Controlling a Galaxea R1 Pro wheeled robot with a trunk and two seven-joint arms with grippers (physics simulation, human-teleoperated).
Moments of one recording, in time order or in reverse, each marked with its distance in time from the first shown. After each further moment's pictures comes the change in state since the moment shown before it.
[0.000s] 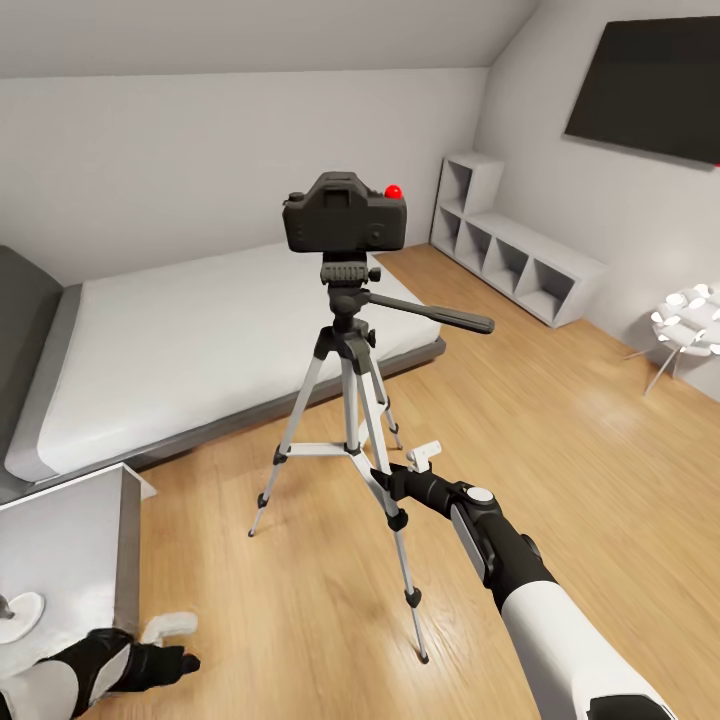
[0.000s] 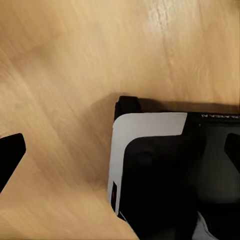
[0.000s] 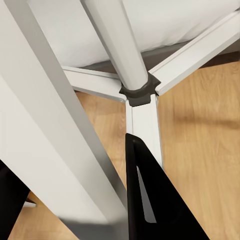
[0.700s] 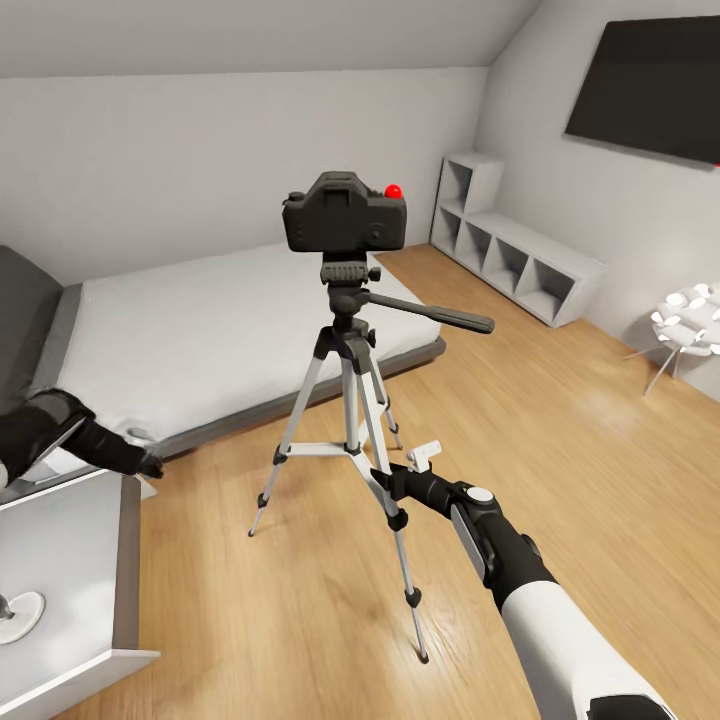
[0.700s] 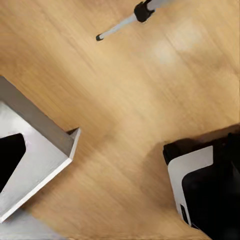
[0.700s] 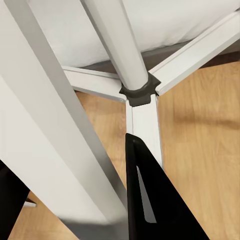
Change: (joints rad) left arm -0.601 0.317 -0.011 -0.383 -0.627 0.479 -0.475; right arm 0.000 0.000 0.000 -0.002 0.001 0.001 0.001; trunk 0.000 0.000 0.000
